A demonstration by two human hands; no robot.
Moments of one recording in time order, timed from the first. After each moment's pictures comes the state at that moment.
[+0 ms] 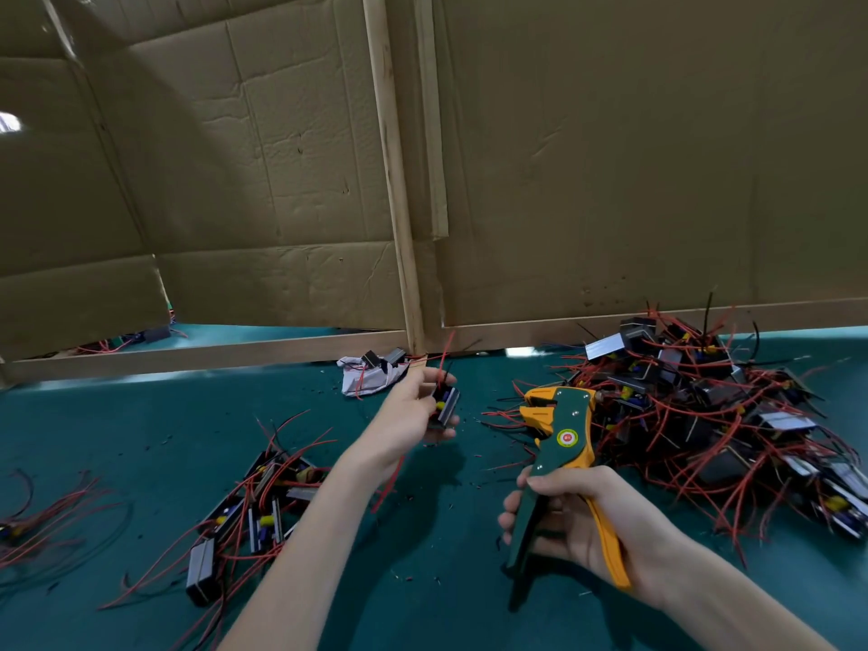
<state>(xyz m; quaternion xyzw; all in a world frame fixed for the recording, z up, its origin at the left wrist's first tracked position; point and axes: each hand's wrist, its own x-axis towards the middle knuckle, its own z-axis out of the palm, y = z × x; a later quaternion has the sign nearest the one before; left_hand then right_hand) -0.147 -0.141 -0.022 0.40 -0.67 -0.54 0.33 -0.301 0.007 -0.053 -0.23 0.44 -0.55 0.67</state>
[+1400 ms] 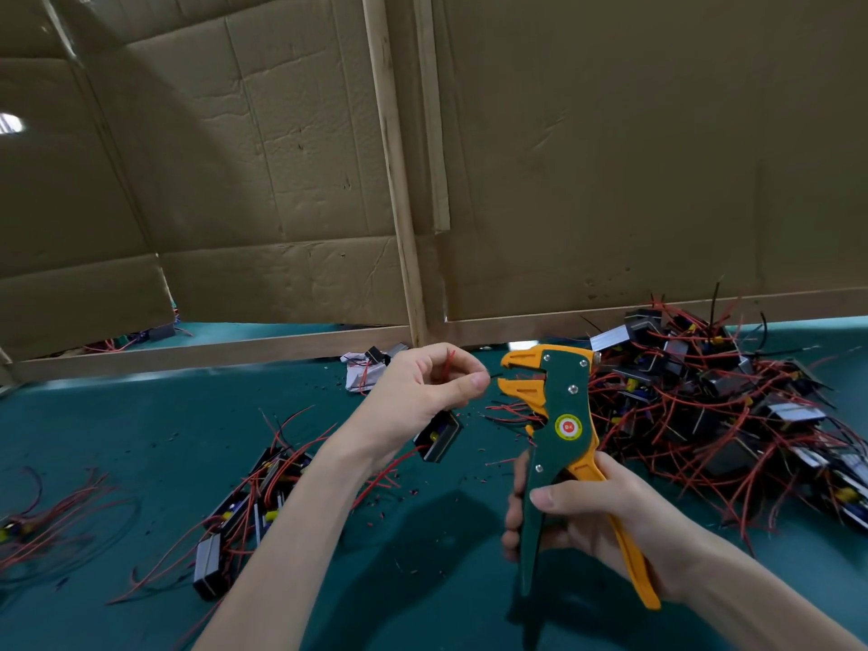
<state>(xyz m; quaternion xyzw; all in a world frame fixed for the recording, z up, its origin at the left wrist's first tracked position) -0.136 -0.105 0.018 0.24 -0.74 -0.52 0.34 -0.304 0.011 -0.051 -0.44 0.35 -0.52 0.64</state>
